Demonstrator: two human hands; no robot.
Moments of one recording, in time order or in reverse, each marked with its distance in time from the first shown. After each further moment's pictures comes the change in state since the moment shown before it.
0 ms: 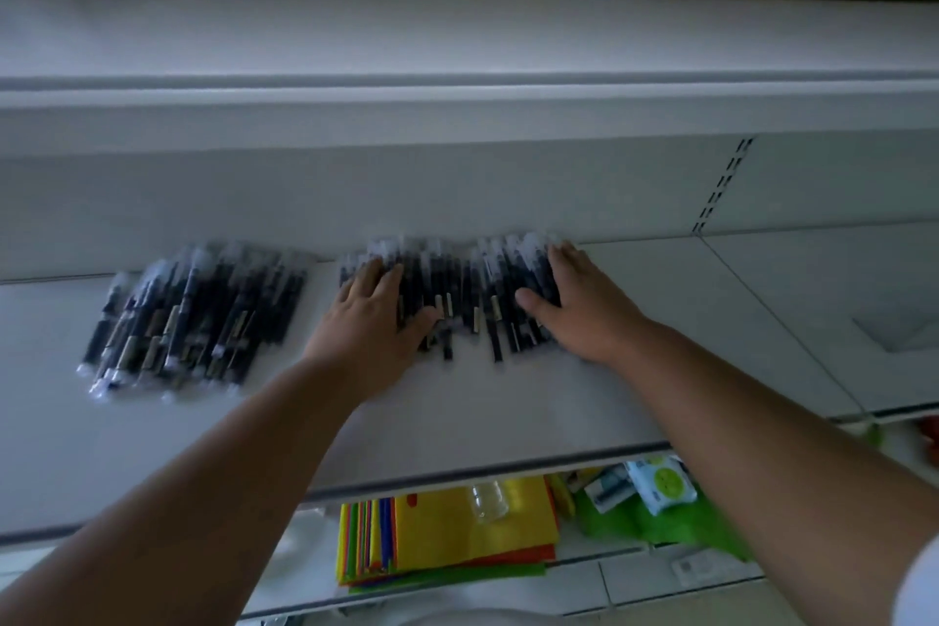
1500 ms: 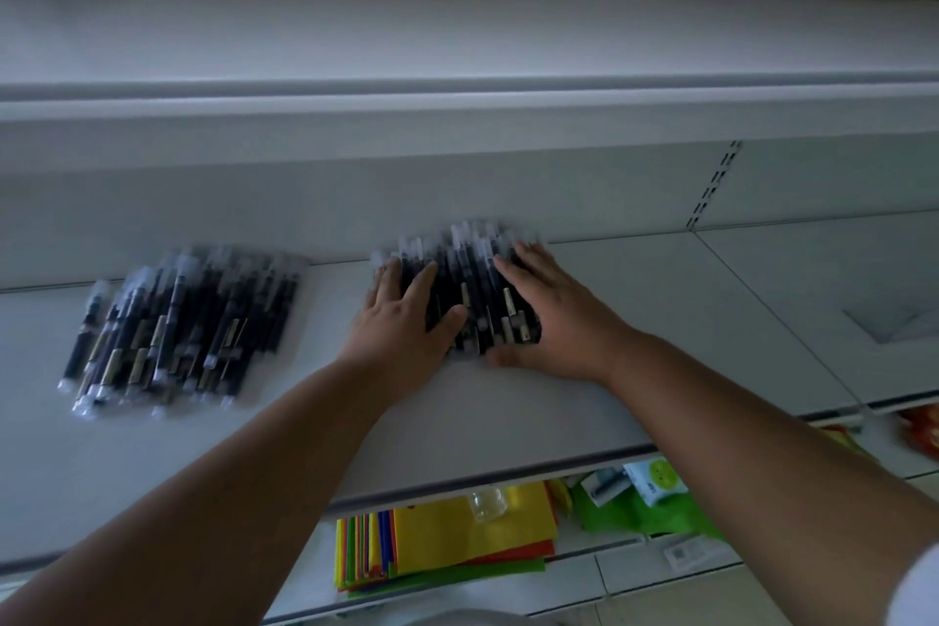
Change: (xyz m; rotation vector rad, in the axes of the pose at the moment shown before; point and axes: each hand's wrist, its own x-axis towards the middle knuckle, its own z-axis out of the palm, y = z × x) left_hand 0.011 0.018 0.014 -0.117 -0.091 0.028; right_hand -0.009 -0.017 0.005 0.006 -0.032 -0.276
